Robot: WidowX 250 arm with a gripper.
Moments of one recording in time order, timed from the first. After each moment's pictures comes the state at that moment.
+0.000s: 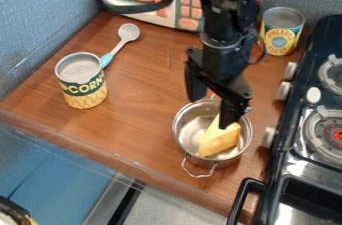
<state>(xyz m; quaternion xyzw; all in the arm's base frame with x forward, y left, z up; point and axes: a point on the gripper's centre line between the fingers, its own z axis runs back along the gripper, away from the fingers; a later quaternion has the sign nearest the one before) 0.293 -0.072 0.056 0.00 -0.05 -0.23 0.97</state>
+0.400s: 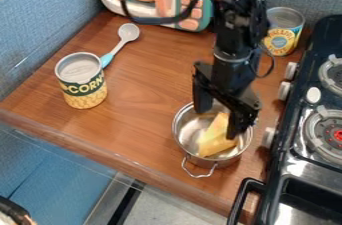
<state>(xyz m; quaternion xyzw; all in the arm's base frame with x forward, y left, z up) 0.297 -0.080 0.026 0.00 -0.01 -0.21 0.98</state>
